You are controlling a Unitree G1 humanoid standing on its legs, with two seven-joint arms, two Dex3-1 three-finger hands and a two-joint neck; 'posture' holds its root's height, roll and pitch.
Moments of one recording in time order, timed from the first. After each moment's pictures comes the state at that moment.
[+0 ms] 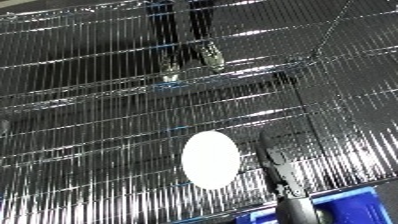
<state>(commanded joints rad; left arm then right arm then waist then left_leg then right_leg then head) -0.26 0.44 -0.15 -0.01 -0.79 -0.13 0.01 -0.59 -0.54 0.17 0.00 0.31 -0.21 -0.18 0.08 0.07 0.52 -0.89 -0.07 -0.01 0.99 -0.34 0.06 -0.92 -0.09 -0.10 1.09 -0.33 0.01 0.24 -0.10</state>
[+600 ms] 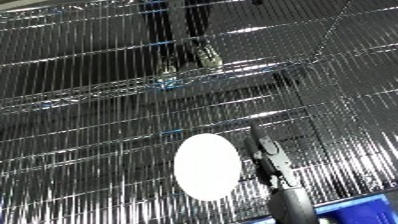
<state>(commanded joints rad) -0.31 0.44 -0.15 -0.02 -0.80 -0.11 0.01 -0.73 -0.57 0.19 0.04 0.37 -0.20 -0.15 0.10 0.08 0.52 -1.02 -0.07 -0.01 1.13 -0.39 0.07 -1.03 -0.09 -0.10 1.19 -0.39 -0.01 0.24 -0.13</state>
